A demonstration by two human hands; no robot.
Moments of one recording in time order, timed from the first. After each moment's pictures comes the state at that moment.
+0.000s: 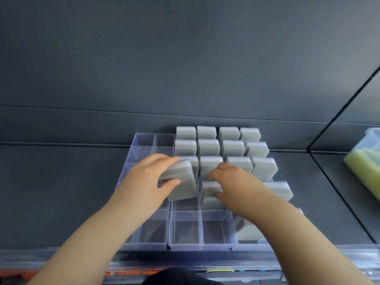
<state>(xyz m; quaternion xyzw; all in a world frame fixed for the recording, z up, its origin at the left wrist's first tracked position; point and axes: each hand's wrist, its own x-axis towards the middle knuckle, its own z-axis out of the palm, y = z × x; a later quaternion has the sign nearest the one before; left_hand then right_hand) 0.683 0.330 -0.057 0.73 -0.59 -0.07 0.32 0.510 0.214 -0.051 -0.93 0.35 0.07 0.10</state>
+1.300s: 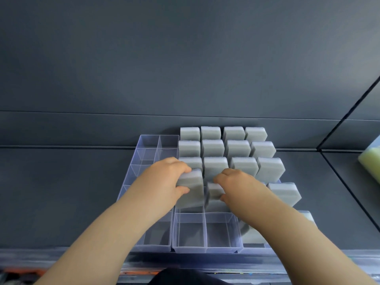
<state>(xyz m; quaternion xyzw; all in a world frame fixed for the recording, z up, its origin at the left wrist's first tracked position) 0.669 0.310 -0.042 0.76 -0.61 -0.11 0.17 0.509 0.209 -0.066 -0.93 0.35 0.08 0.07</state>
